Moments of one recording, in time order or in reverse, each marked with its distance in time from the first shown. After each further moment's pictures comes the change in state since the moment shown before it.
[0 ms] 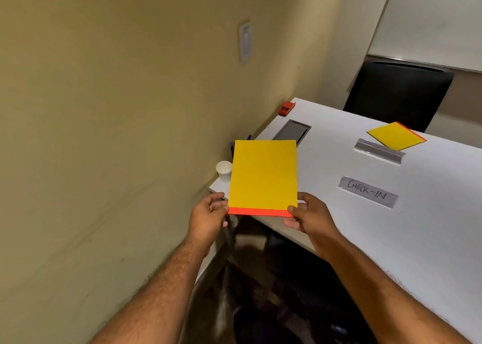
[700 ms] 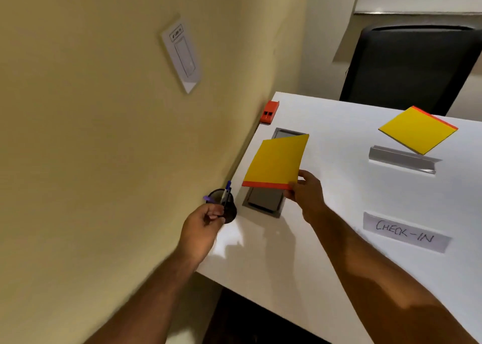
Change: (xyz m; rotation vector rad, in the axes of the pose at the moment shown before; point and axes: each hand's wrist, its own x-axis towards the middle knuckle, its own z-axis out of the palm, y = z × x) left_hand 0.313 0.060 0.098 0.453 -0.191 0.100; right_hand 0.387 -0.044 -0.018 0.036 0.358 0.084
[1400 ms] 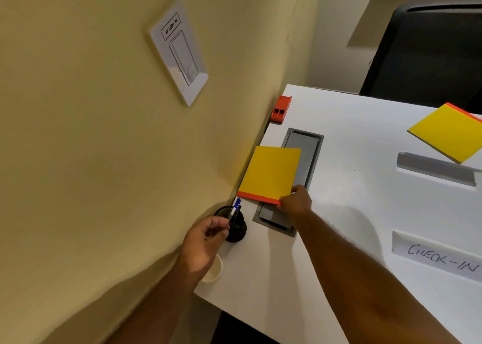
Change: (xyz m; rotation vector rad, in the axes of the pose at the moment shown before) left_hand 0.066 -0.021 -0.010 -0.125 -0.071 -0.059; right_hand 0.096 0.051 0.079 -0.381 0.025 0.209
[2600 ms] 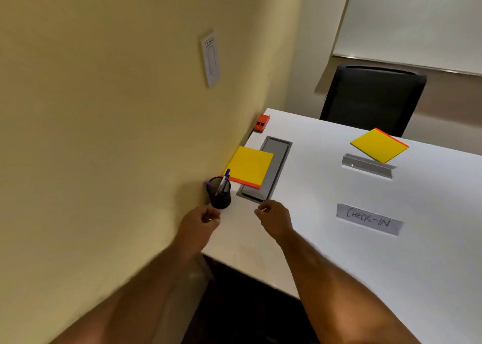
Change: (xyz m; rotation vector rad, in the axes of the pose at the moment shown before) left_hand -0.149 -0.024 -0.011 0.147 0.036 0.100; right_hand -0.210 0.084 -0.035 -0.250 0.011 -0.422
